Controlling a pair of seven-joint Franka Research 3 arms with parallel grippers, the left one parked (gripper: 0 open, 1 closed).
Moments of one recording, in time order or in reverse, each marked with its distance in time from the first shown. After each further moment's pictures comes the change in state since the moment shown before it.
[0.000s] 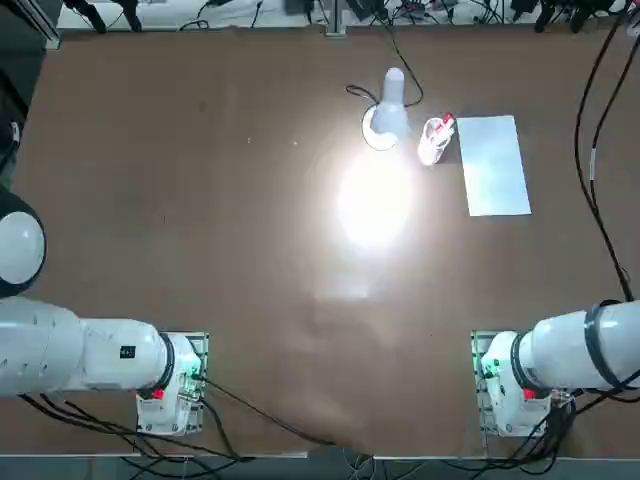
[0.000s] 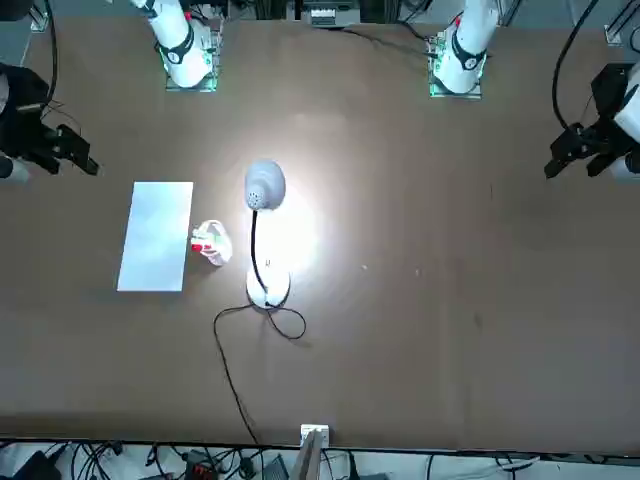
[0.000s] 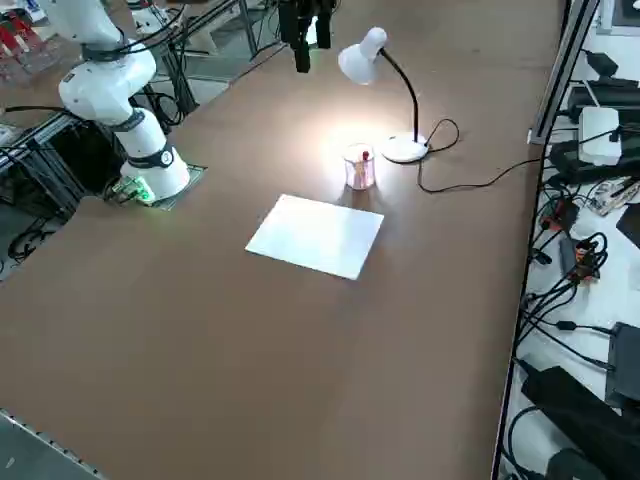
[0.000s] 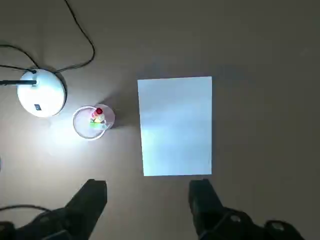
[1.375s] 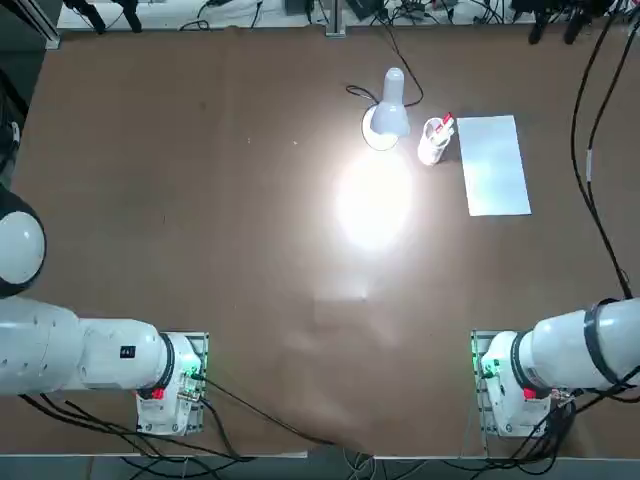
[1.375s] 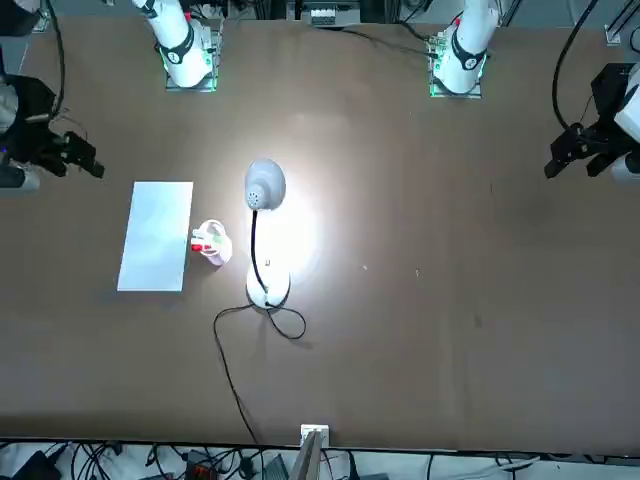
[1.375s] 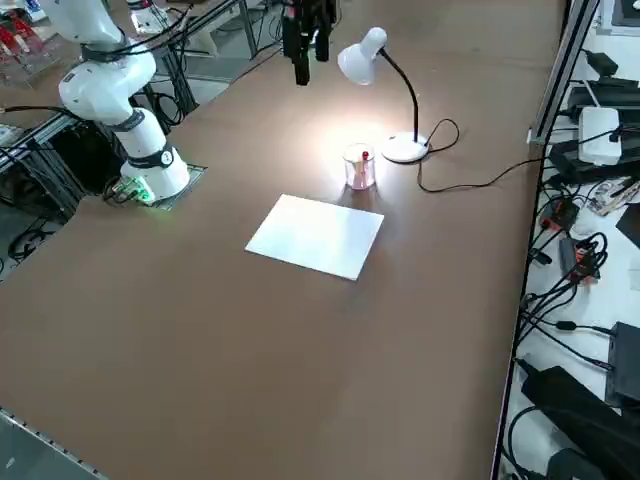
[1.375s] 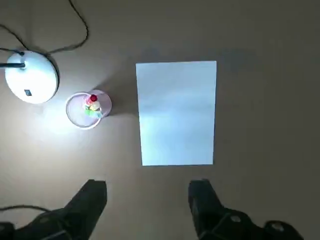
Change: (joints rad) arm 0.006 0.063 0.002 -0.004 0.003 -0.056 -0.009
